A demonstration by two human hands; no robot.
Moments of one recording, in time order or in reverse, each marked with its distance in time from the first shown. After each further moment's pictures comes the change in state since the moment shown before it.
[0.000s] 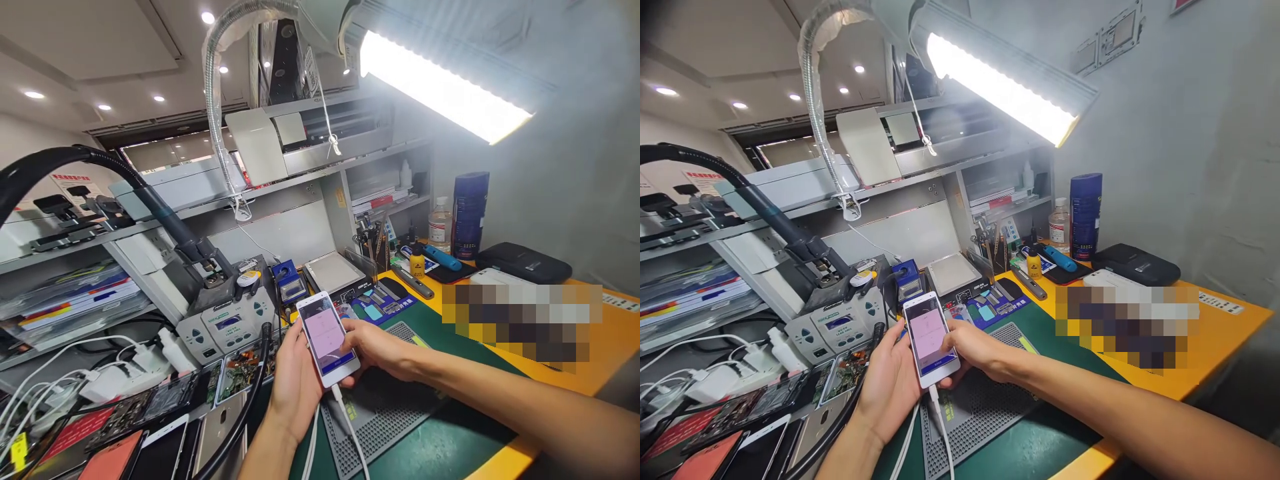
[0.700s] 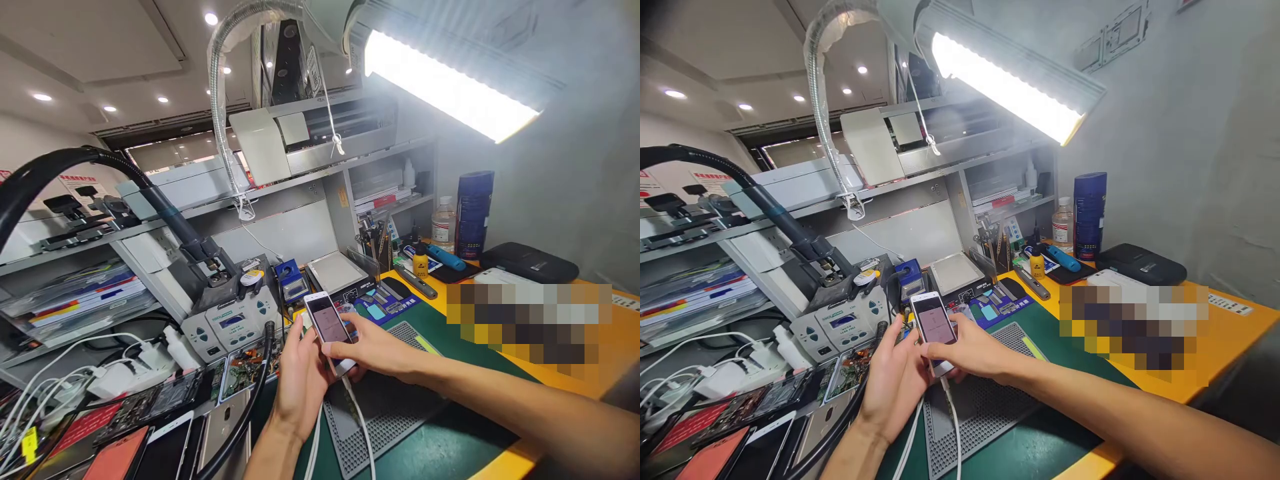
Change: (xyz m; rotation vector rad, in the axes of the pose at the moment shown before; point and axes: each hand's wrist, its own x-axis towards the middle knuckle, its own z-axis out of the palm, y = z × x) left_hand -0.002 -0.006 -0.005 0.036 -0.165 0.070; right_hand -0.004 0.003 0.004 -0.240 0.098 -0.080
